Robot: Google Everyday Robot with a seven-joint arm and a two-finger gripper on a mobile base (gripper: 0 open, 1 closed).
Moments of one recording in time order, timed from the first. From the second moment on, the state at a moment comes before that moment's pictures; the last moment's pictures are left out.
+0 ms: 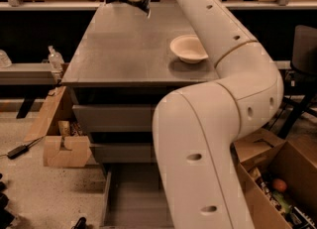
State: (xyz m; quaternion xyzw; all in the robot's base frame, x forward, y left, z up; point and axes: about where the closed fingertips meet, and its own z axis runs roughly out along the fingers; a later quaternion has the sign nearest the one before) arm 0.908 0.070 0.993 -0.55 0.64 -0.06 0.53
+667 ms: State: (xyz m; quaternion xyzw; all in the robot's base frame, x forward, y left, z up) arm 0.910 0.070 1.019 -0.54 0.63 -0.06 0.55
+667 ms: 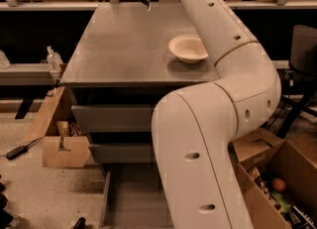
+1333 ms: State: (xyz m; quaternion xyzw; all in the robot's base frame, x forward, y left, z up) arm 0.912 0.075 1.011 -0.55 0.63 -0.06 0.54
